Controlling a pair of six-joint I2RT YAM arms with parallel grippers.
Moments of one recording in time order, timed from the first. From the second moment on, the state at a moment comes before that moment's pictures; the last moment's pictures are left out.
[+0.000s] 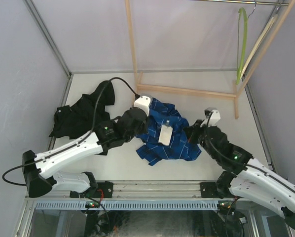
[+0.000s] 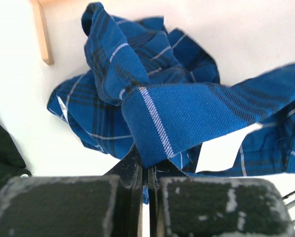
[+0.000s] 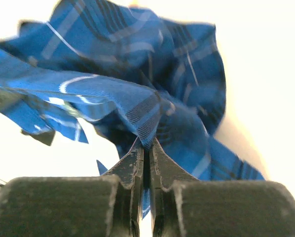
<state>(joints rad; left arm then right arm) -1.03 1.24 1.11 -0.48 -0.49 -0.39 0.86 0.67 0.56 -0.35 0.39 0.67</state>
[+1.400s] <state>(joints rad) -1.14 1.45 2.27 -0.70 -0.62 -0.02 0.87 1.08 1.89 -0.54 0.42 0.01</state>
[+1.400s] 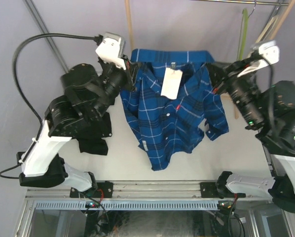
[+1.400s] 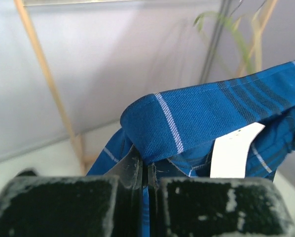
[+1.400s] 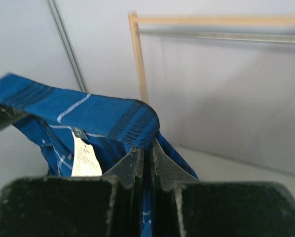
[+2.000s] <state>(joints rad) -0.97 1.25 1.05 -0.52 -0.34 -0.44 0.71 0.87 0.79 -0.46 0.22 0.50</state>
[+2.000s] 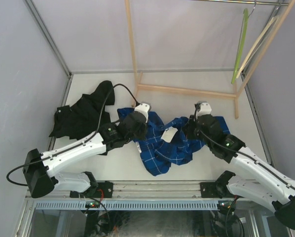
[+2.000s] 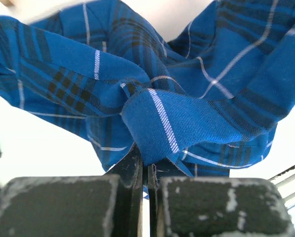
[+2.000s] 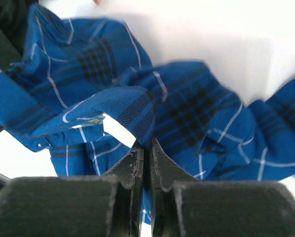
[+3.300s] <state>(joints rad) -0.97 1.21 1.15 -0.61 -0.31 -0.48 0.76 0.70 0.79 -0.49 0.22 0.61</state>
